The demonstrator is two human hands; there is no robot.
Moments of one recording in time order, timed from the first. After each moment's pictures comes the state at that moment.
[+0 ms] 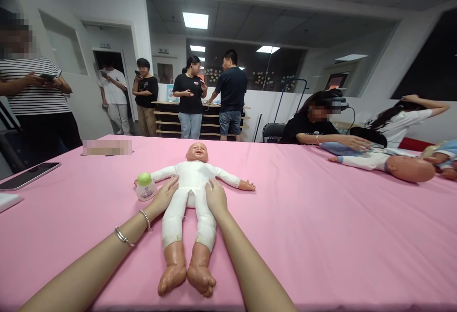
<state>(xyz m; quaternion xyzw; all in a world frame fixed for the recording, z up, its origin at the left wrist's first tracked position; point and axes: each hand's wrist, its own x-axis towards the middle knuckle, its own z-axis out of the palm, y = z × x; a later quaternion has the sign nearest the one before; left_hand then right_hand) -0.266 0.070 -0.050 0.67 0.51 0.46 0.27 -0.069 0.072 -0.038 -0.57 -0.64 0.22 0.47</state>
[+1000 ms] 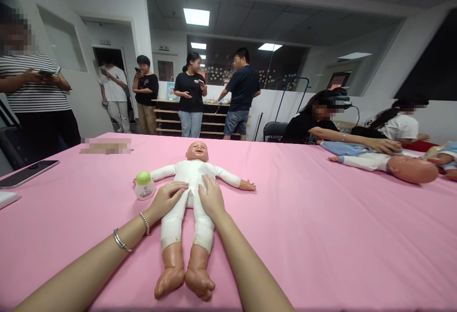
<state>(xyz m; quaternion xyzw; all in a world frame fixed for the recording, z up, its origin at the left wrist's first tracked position) -0.256 0.050 -0.037 0.76 0.40 0.48 0.17 -0.076 0.057 -0.025 -0.51 -0.74 0.12 0.42</state>
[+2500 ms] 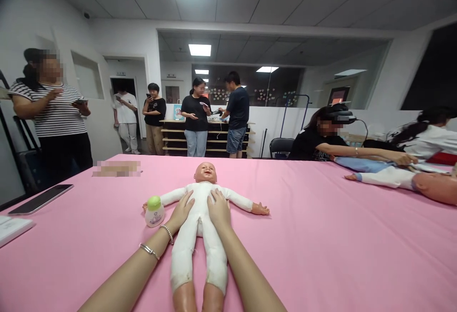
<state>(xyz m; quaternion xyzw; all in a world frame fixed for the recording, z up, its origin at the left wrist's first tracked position) -0.250 0.125 -0.070 0.66 0.50 0.48 0.28 -0.093 0.103 -0.016 -0.62 -0.67 0.13 0.39</state>
